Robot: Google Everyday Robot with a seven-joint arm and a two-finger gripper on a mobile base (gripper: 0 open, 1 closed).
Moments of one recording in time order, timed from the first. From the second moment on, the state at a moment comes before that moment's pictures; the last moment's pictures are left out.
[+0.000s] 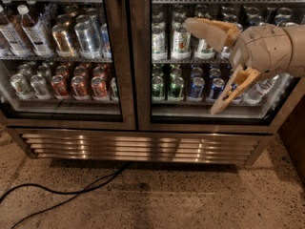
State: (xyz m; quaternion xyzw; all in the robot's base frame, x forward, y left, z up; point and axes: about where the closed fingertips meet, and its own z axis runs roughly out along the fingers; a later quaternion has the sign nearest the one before) arm 0.448 -0.088 1.015 -0.61 0.39 0.43 0.54
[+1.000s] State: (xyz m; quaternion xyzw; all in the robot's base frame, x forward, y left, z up) arm 0.483 -0.081 0.992 -0.55 0.45 0.44 0.55
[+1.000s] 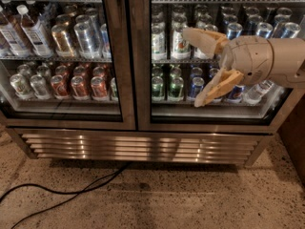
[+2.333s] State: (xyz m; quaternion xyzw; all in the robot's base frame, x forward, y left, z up) arm 0.493 -0.079 0.994 -0.54 0.46 0.43 0.56
